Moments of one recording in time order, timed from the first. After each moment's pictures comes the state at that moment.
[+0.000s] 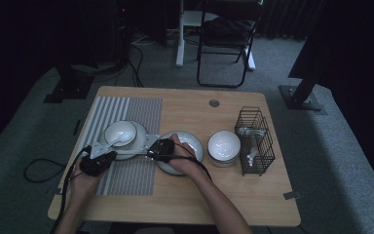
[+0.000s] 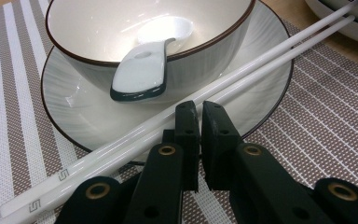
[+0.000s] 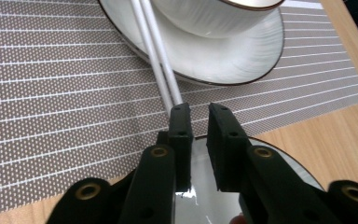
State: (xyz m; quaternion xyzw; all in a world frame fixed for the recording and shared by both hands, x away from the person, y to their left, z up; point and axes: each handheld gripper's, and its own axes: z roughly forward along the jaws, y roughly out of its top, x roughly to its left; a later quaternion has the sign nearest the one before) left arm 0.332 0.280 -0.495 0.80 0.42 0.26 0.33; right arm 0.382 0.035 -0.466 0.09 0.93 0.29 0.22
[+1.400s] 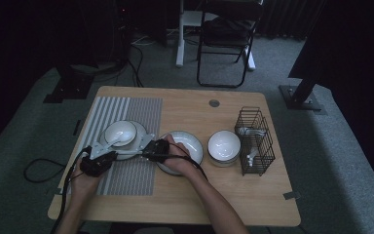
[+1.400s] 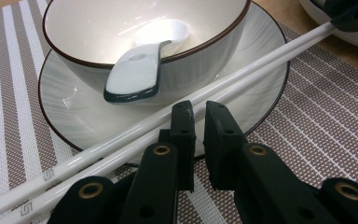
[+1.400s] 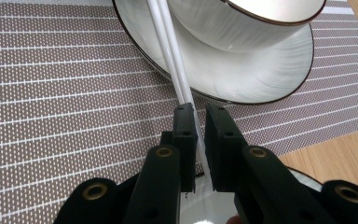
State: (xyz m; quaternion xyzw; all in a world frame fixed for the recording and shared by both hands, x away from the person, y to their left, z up) left arm 0.331 0.279 -0.496 0.80 0.42 0.26 0.34; right arm 0.385 0.049 -0.471 0.08 0.93 0.29 0.19
